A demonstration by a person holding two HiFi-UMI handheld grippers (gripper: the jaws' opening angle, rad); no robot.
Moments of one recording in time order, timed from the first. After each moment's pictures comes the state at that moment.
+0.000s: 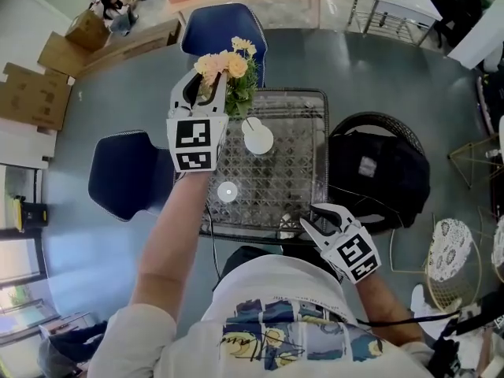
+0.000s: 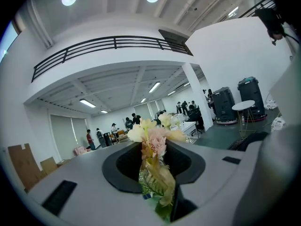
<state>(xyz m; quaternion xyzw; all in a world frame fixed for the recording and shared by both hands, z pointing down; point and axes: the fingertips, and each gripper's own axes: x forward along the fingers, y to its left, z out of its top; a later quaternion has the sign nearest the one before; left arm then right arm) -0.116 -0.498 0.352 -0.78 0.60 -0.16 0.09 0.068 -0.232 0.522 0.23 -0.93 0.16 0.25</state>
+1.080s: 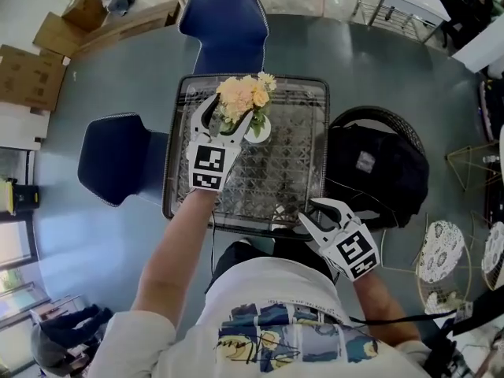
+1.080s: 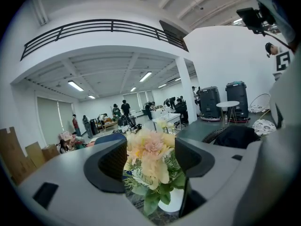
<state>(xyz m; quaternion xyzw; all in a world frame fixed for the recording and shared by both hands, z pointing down) -0.095 -0.456 0.491 -0.82 0.54 -0.19 0.02 0.070 -0.243 0.535 0.22 -0.93 0.17 0.25</state>
